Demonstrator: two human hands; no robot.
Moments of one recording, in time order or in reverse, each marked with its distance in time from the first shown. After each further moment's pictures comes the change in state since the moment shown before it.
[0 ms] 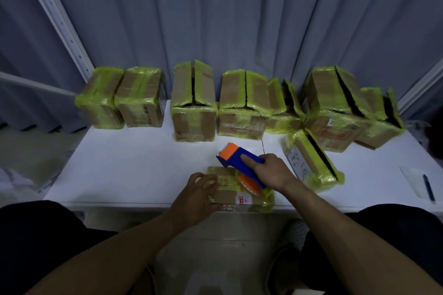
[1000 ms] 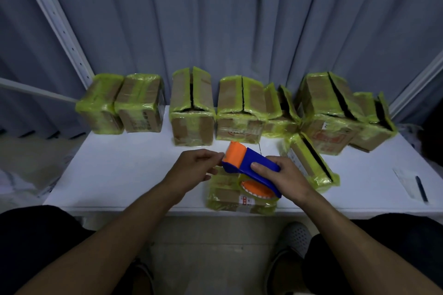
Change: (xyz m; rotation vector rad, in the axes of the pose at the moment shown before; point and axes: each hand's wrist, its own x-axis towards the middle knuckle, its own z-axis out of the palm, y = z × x) left_hand 0.033 0.080 -0.138 -0.955 0.049 -0.569; right_hand -0.057 0.001 -0.033 0.390 -0.041 -0.309
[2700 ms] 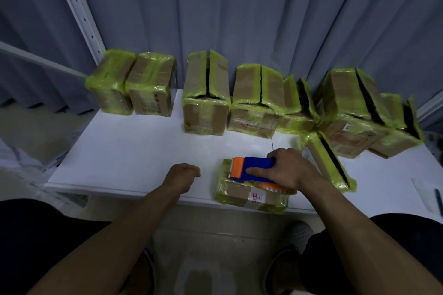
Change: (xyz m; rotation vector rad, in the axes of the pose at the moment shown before) left_hand 0.053 -0.118 -0.033 -0.057 0.246 -0.427; right_hand 0.060 0.007 0.008 -0.905 -0.138 0.108
